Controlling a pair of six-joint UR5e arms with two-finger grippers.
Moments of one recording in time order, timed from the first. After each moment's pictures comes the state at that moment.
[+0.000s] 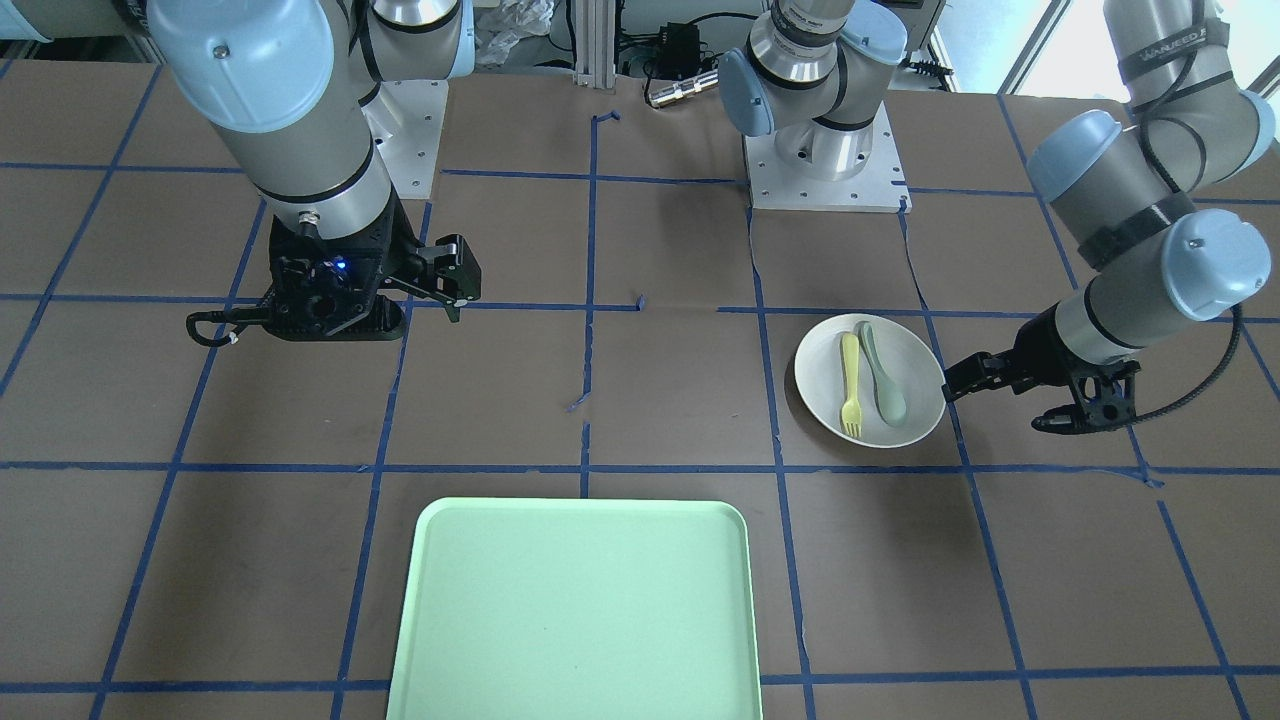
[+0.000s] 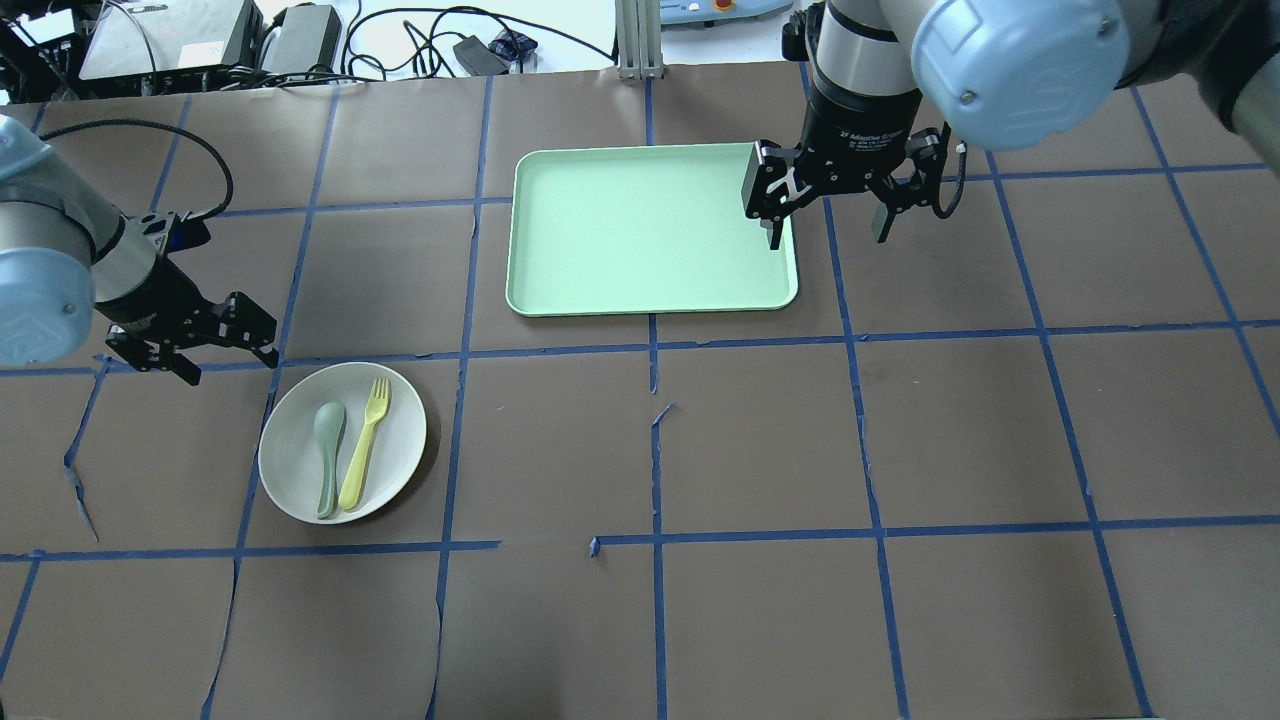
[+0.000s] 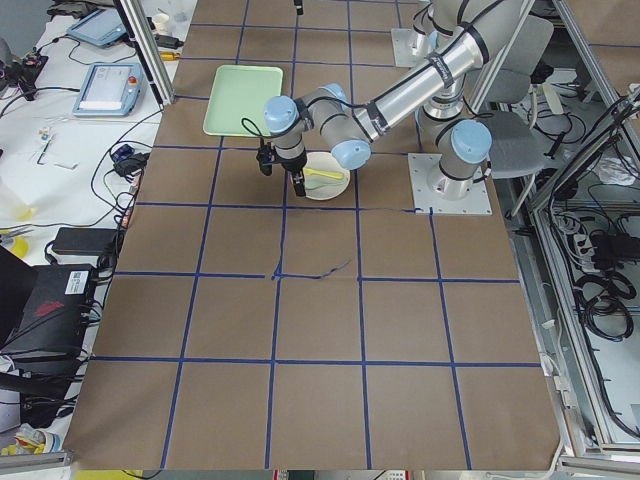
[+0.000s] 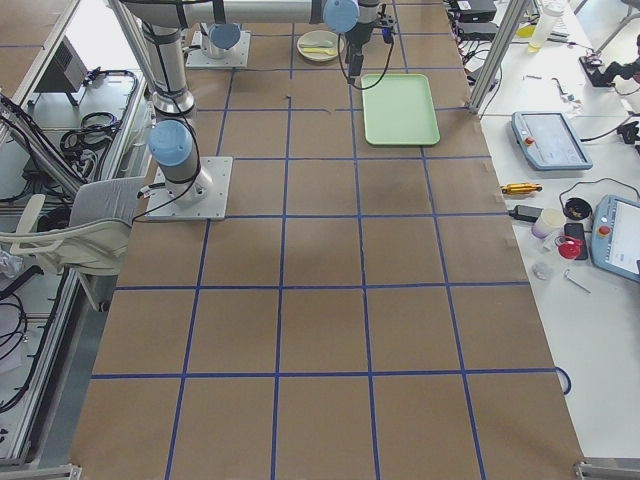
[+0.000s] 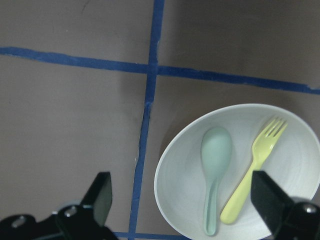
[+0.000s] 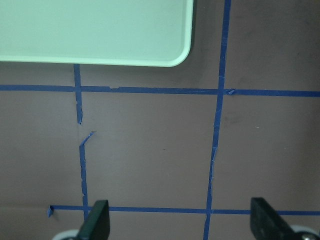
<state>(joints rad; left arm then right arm) -1.12 -1.80 -1.93 -1.15 1.55 0.30 1.71 -1.39 1.47 -1.54 -1.55 0.11</state>
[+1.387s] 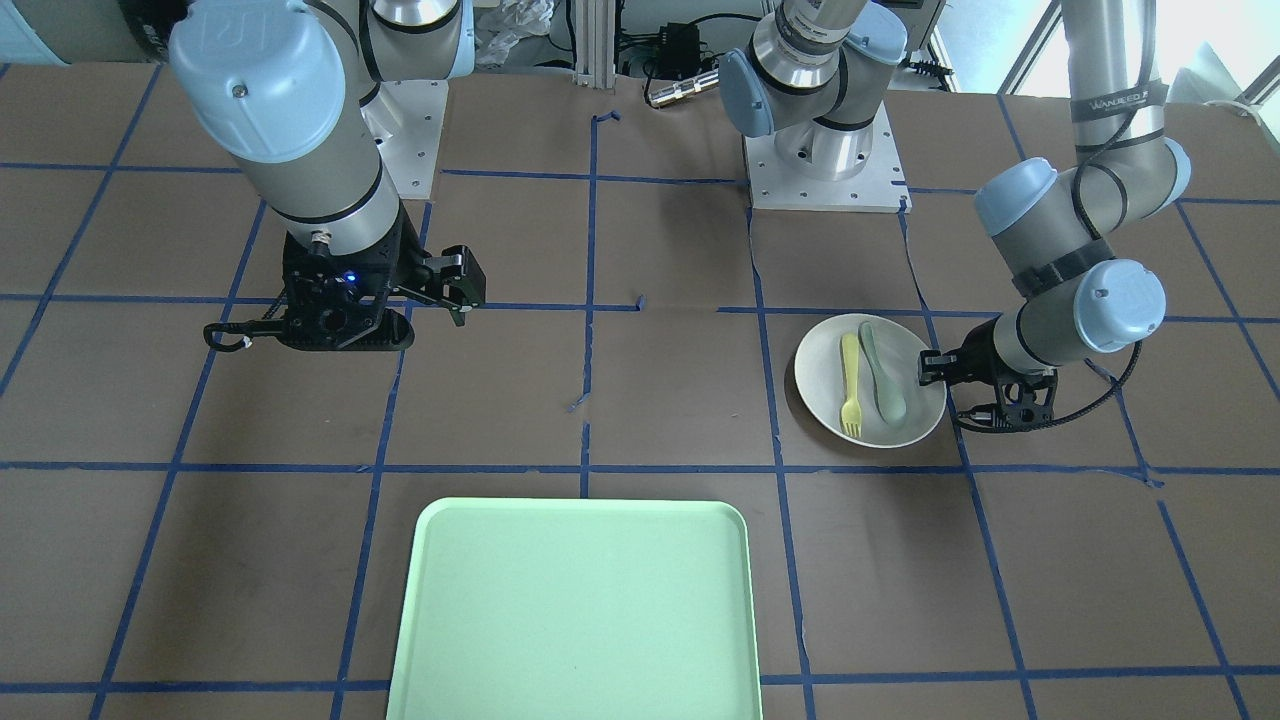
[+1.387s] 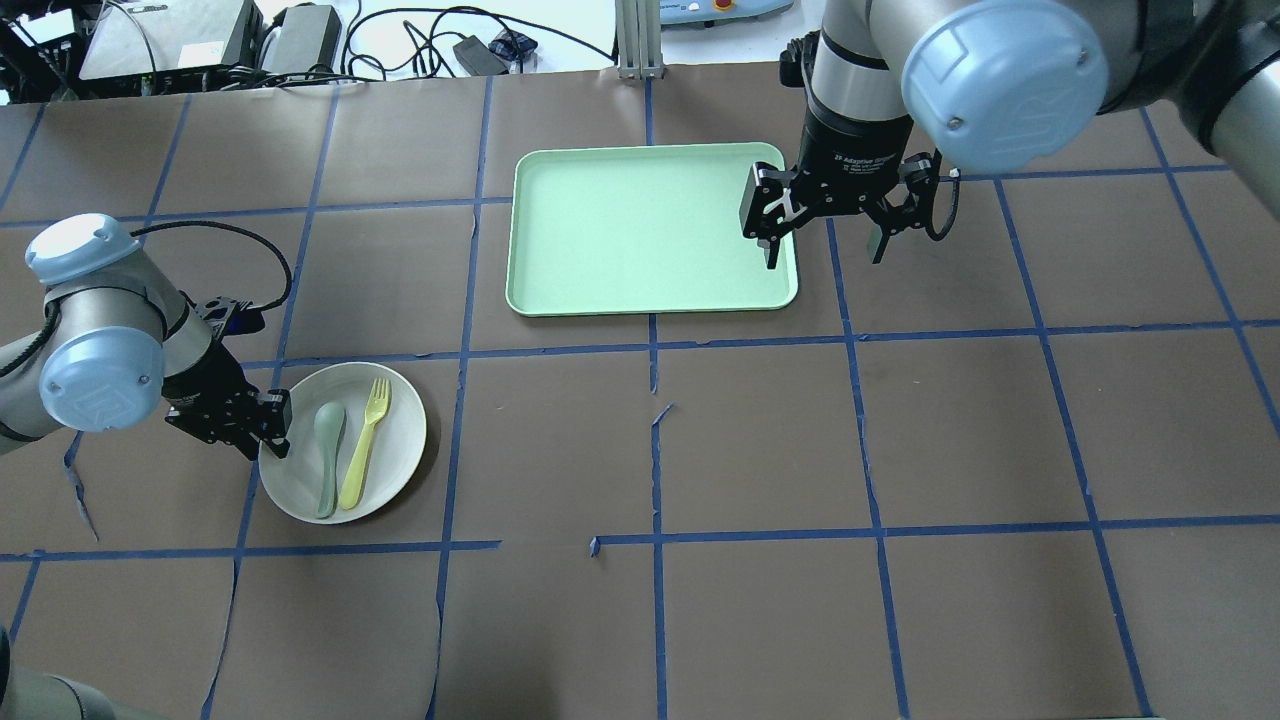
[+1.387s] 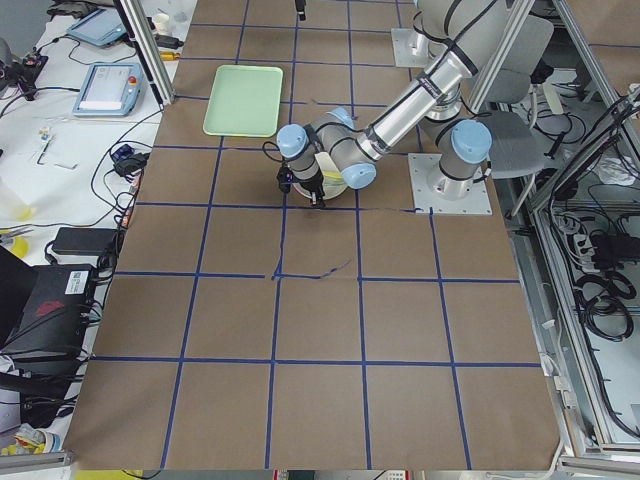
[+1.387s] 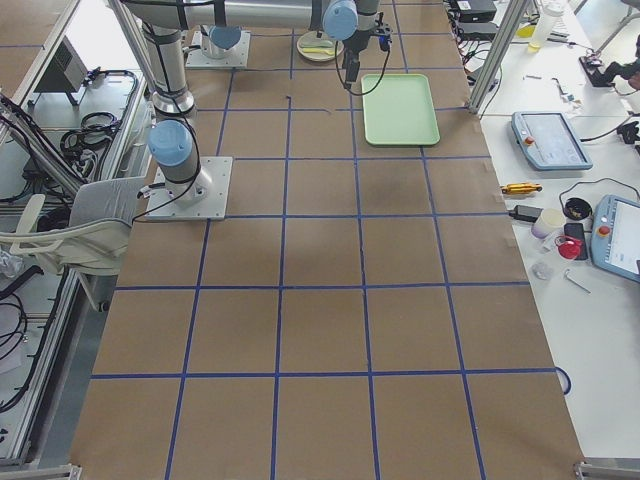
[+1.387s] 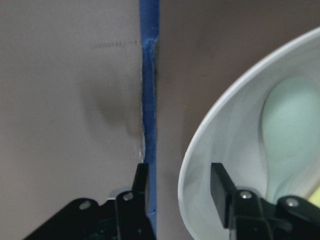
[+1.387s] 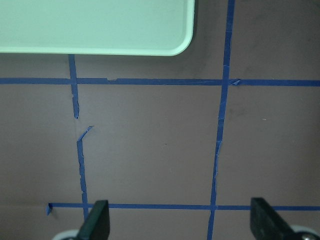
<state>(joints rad) -1.11 -1.86 -2.06 -1.08 1.64 0.42 1.71 -1.38 1.50 -1.56 -1.54 0.12</state>
